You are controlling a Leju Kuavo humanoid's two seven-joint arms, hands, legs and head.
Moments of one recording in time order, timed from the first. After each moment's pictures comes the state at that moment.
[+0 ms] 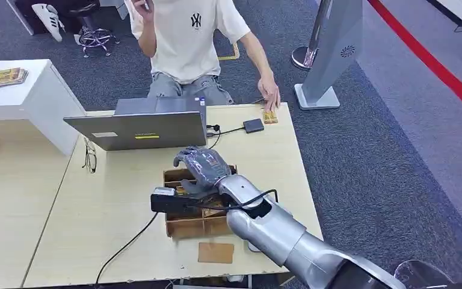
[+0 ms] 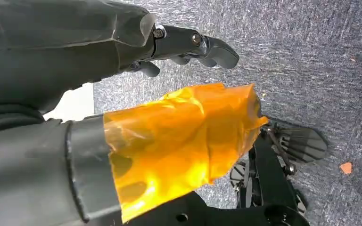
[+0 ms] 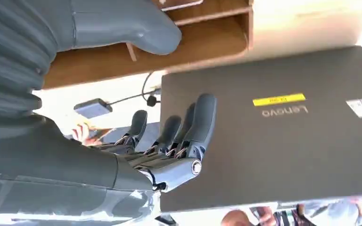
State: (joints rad) left arm -0.07 -0.15 1.16 -0.22 -0.93 0.03 0.09; right arm -0.64 0.17 0.85 -0.98 0.78 -0.11 0.09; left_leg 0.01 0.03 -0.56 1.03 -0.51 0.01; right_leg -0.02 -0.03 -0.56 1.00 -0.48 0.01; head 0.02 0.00
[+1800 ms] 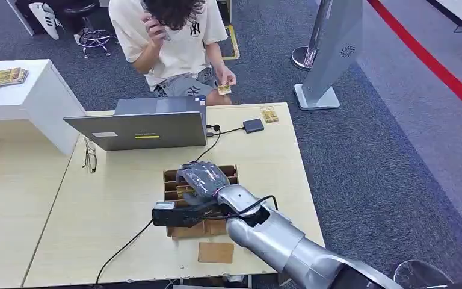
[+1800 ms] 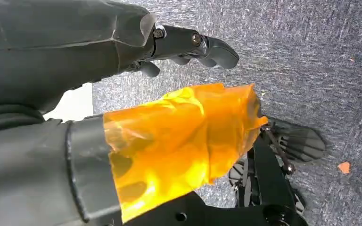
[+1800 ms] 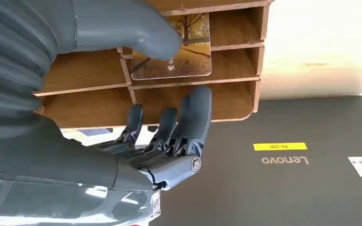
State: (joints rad) left arm -0.07 -0.15 1.16 -0.22 -0.93 0.03 0.08; right arm -0.62 0.17 0.89 -0.93 0.77 -0.06 0.08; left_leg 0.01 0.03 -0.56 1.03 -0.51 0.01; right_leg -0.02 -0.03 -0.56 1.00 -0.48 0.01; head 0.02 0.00
